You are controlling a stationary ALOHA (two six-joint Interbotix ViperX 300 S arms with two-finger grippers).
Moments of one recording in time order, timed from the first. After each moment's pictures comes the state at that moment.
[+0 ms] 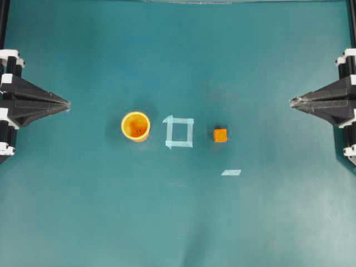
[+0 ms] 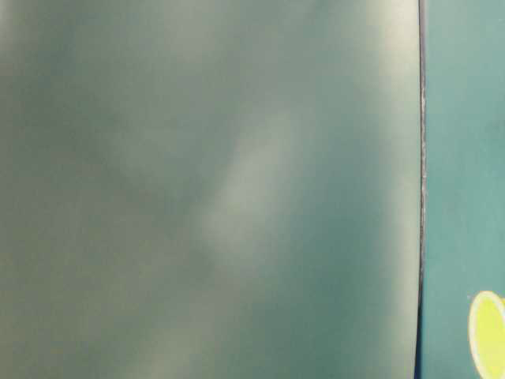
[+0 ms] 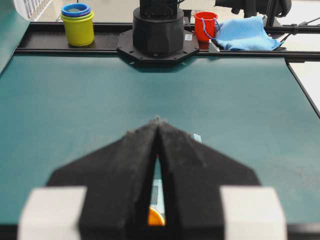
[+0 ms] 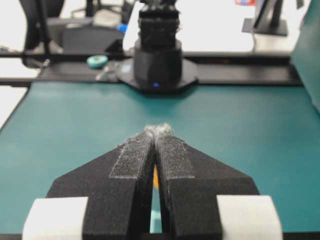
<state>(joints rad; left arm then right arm) 0.00 -0.97 1.19 0.00 -0.29 0.00 0.00 -0.96 1.17 0.00 -0.29 0.00</state>
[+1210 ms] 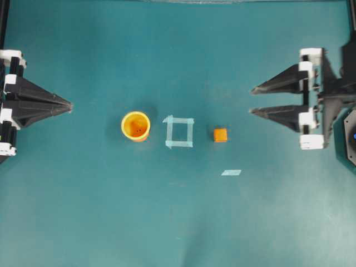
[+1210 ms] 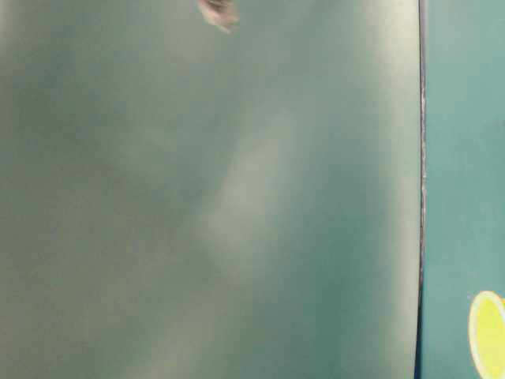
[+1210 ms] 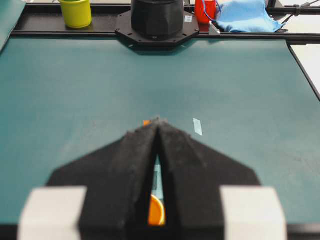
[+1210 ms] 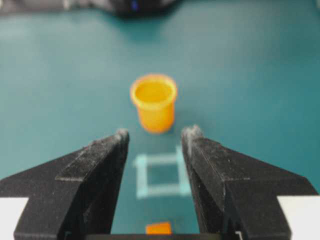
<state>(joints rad) 0.00 -0.96 1.16 0.01 -0.22 -0.01 -0.06 -0.65 1.02 0.06 -0.15 0.04</state>
